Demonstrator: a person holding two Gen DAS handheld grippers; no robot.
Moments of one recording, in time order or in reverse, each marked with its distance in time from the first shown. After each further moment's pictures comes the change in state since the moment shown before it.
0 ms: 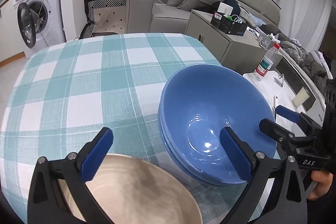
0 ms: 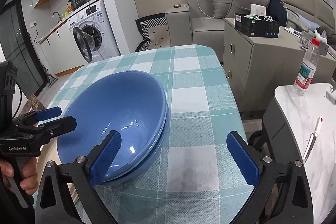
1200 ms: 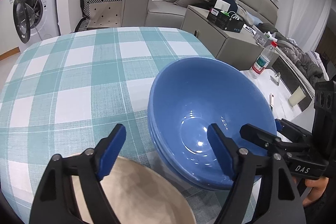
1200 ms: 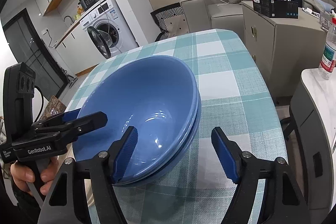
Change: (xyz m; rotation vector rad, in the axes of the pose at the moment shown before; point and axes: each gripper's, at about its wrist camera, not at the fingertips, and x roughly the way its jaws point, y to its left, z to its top) left arm 0.013 -0.005 -0.003 -0.005 0.029 -0.047; right arm 0.021 0.009 -0.006 0.058 0.065 0.181
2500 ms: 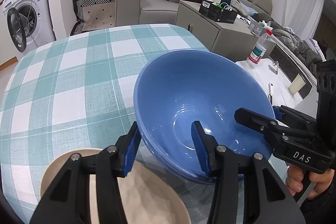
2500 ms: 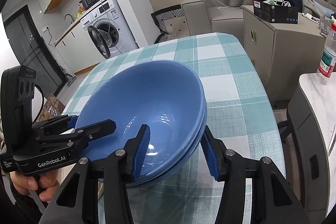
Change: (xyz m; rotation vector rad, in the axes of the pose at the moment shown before) left arm -0.001 -0.017 -0.006 0.072 0.020 0.010; right arm -0.006 0.005 0.001 -0.026 -0.012 -0.027
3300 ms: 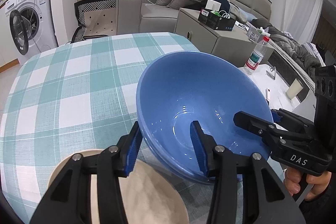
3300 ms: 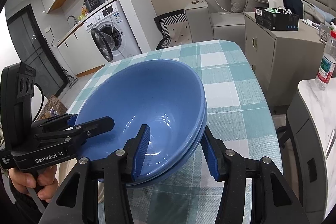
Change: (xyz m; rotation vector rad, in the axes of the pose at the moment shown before) left arm -0.020 0.001 0.004 -0.005 -0.044 -0.002; right arm -0.017 0.009 0.001 -0.022 -0.037 0.006
